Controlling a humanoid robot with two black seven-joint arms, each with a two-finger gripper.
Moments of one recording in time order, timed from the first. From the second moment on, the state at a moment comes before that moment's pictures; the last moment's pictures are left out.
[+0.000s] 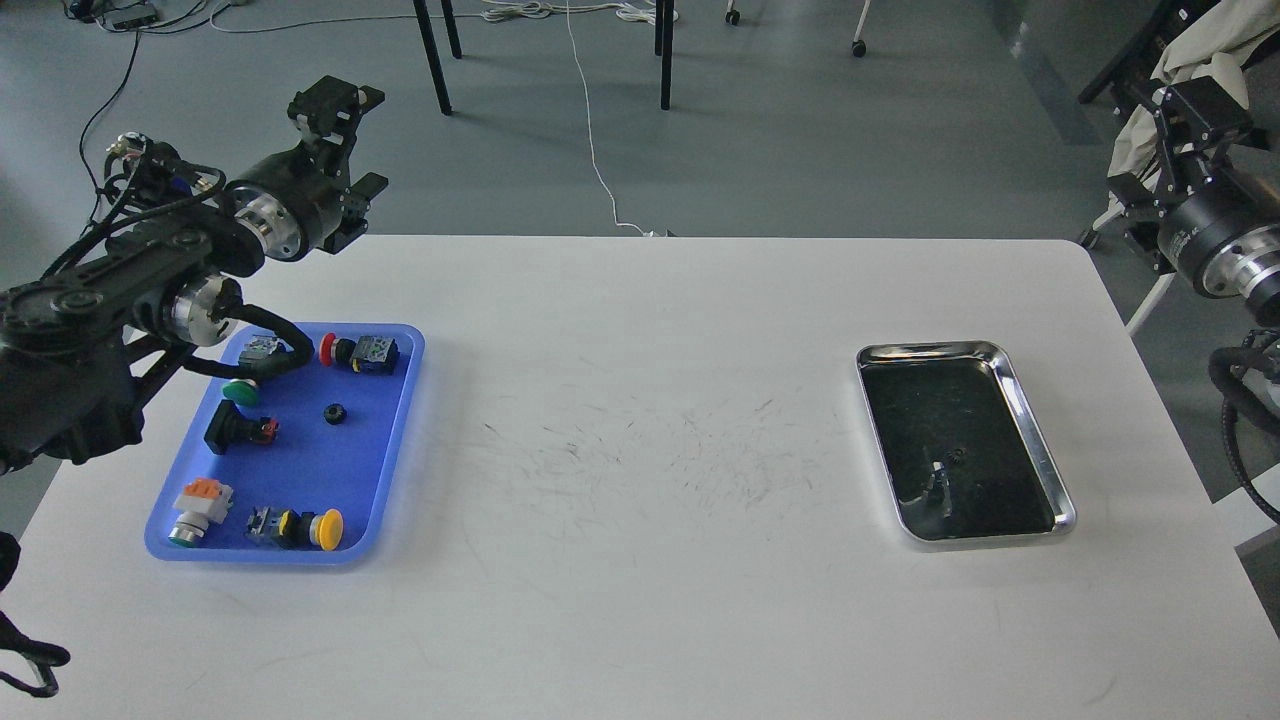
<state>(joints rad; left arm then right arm) -1.00 0.44 -0.34 -0.72 0.26 -0.12 -0.19 0.93 -0.92 0.21 1.20 -0.16 -0.19 0.34</state>
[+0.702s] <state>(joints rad) -1.05 0.25 -0.36 -0.51 0.24 -0.13 -0.21 1.03 -1.03 -0.03 1.25 -0.57 -0.02 0.26</state>
